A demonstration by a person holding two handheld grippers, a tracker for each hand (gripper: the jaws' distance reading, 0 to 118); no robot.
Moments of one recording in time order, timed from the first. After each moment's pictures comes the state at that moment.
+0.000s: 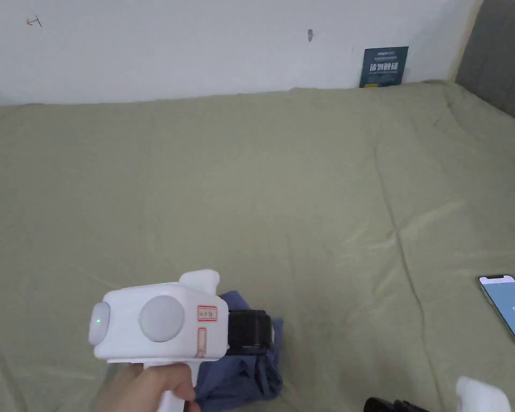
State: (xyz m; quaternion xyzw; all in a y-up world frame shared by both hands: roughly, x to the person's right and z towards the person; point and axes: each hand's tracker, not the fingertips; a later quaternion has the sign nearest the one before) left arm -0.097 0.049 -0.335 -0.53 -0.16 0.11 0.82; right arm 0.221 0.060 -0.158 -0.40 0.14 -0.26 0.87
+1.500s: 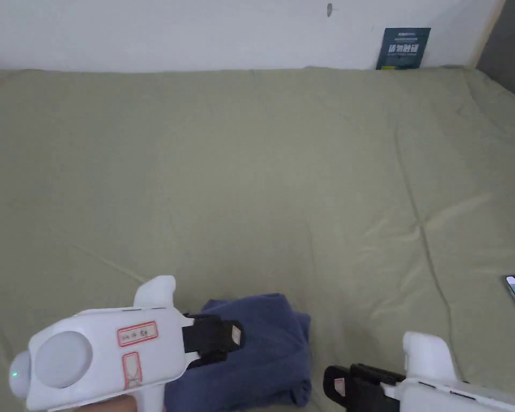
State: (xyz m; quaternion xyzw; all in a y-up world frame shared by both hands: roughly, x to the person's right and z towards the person) left arm -0.184 0.048 -0.303 -0.47 -0.24 0.30 0.80; right arm 0.153 0.049 -0.240 -0.44 0.23 -0.21 0.84
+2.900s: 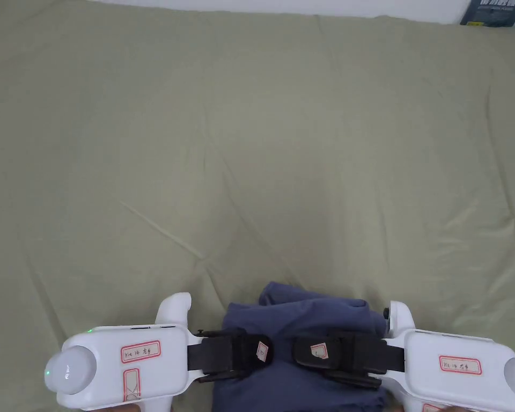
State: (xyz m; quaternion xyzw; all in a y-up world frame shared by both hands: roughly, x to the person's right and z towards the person) left arm -0.250 -0.079 -0.343 -0.48 -0.32 0.38 0.72; right arm 0.121 -0.094 -0.361 -0.49 0.44 -0.44 0.61
